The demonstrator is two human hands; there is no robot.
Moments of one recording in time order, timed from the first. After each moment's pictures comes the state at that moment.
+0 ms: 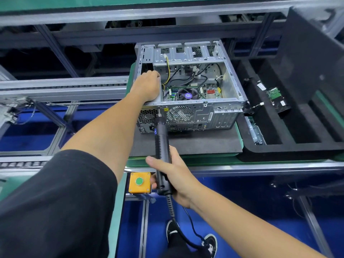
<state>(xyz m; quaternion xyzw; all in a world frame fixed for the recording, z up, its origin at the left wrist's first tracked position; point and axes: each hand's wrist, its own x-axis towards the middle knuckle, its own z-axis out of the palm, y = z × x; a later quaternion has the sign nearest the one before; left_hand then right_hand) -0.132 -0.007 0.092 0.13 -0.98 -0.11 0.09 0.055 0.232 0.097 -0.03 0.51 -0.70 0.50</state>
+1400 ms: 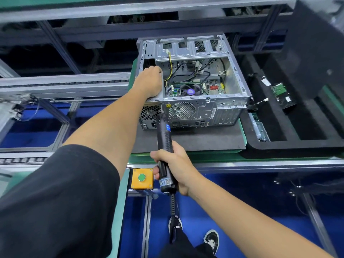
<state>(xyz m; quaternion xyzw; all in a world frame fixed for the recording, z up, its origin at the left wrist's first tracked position) -0.130 -0.003 0.095 0.14 -0.98 -0.11 0.08 0.043 0.220 0.081 -0.01 0.52 -0.72 0.46</state>
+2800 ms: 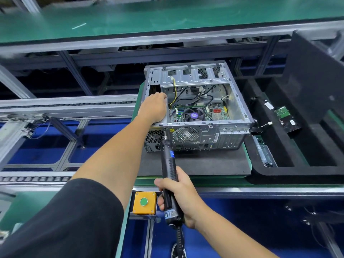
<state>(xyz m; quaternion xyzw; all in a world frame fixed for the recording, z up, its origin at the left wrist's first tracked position) -0.130 -0.004 0.091 0.14 -0.98 -0.12 0.10 0.040 0.229 0.089 -0.04 0.52 -0.71 0.47</state>
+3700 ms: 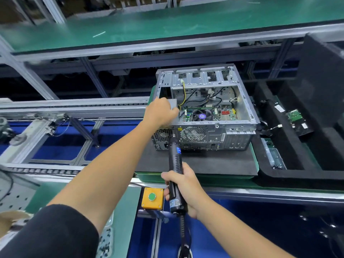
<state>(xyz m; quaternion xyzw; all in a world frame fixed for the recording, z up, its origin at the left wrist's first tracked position) -0.076 0.034 0.135 0.19 -0.96 -0.16 0.11 0.040 0.228 0.086 -0.02 0.51 -0.71 0.48</state>
